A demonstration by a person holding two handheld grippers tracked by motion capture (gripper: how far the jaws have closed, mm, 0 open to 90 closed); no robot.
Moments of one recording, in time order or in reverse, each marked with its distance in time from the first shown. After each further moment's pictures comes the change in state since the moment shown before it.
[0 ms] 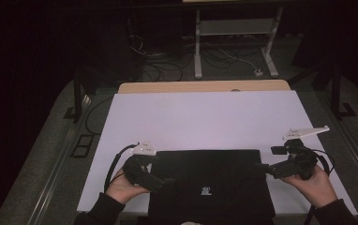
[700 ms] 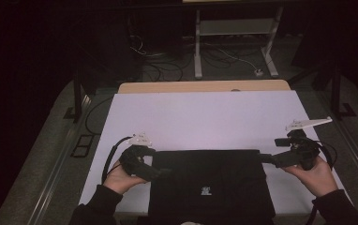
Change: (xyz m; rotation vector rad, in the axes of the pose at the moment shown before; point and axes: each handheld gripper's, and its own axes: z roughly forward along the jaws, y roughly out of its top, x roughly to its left) left arm 0.022 0.008 -0.005 -0.010 0.033 -0.023; right arm -0.019 0.013 -0.001 -0.004 -0.037 0.022
